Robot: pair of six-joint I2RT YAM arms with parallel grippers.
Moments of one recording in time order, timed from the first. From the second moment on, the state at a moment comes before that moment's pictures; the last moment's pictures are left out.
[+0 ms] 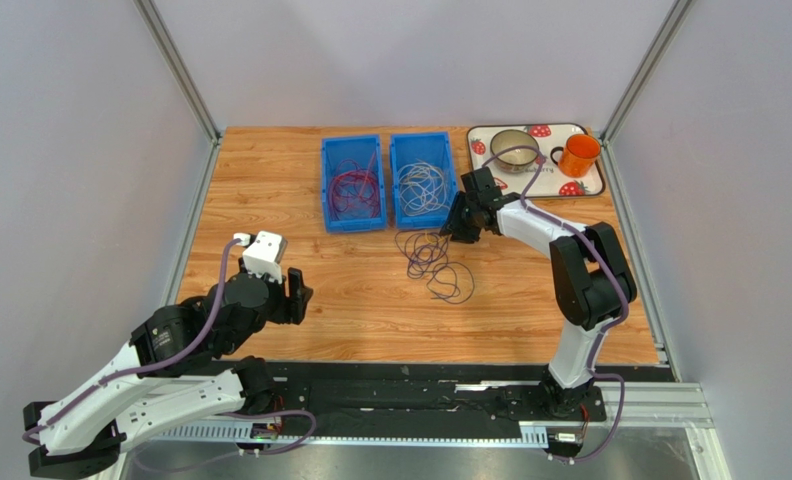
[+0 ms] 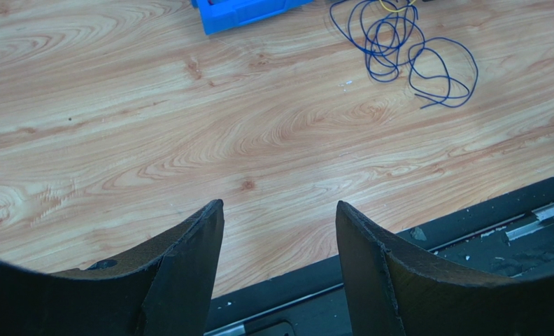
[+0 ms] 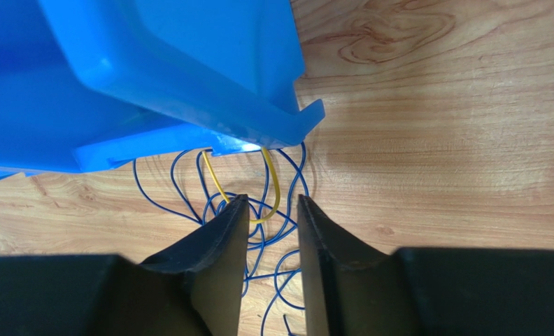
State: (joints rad) left arm -1.04 0.55 0.95 -1.01 -0.55 -0.48; right arm 0.40 1.83 1.21 -0.34 -0.09 0.75
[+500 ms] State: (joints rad) left arm -1.04 0.55 0.95 -1.01 -0.55 -0.48; right arm 0.44 1.84 1.30 -0.42 0.03 0.71
